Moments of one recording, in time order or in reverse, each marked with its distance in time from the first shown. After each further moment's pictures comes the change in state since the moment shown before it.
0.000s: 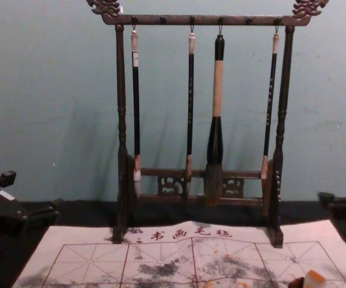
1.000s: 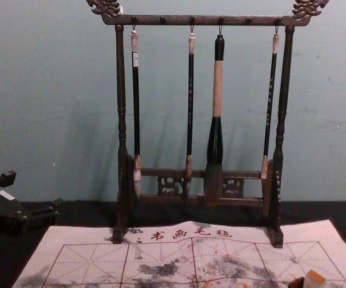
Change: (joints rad) left arm 0.000 0.000 0.000 0.000 0.000 0.000 0.000; right arm -0.075 -0.112 -0.020 0.183 -0.306 -0.182 -0.310
